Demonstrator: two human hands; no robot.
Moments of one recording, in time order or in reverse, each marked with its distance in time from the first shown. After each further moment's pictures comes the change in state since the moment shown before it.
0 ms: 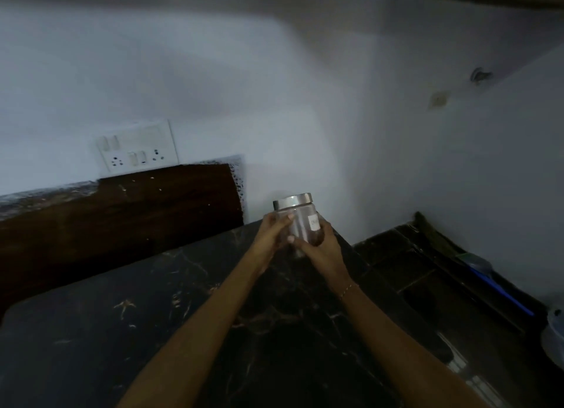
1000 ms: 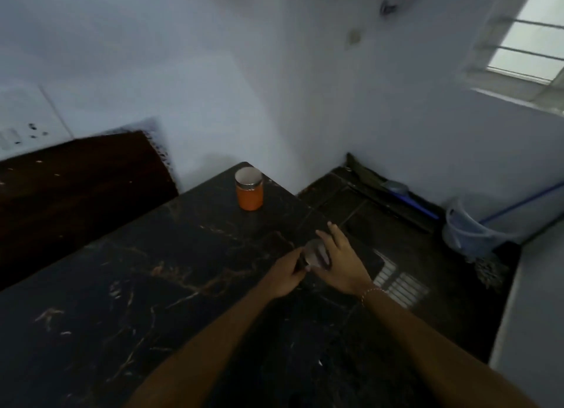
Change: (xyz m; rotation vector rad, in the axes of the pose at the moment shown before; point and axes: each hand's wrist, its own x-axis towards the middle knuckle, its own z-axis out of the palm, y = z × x) left_hand -0.043 -0.155 0.062 0.936 -0.559 0.006; right_hand -0.111 0.094 -0.117 -0.951 -0.026 0.079
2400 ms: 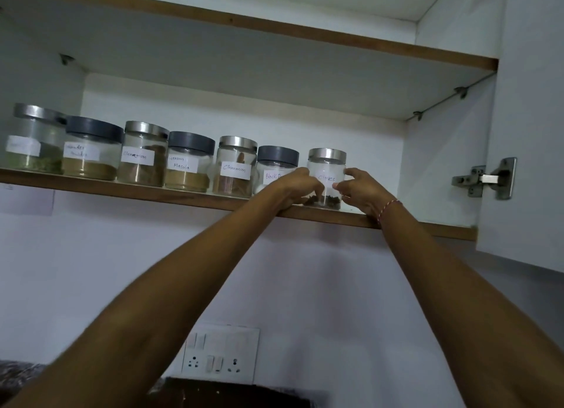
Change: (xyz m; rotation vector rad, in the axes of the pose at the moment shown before) left_hand -0.078 0.284 -0.619 -0.046 1.048 0.013; right_hand 0.360 -0.540 -0.365 0.869 -0.021 -0.681
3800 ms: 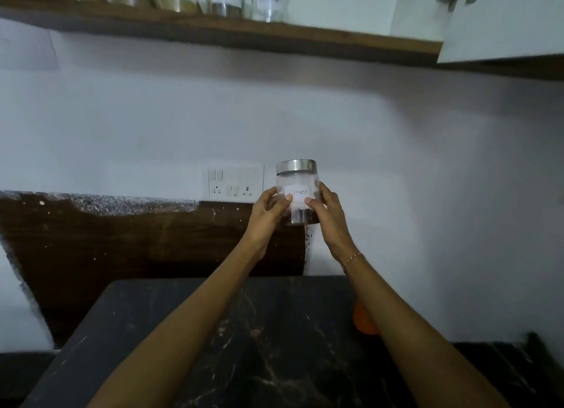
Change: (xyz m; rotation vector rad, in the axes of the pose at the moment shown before) left_hand -0.300 -0.220 0.134 -0.585 0.133 -0.147; right_hand -0.340 0.201 0.081 0.185 0.015 0.065
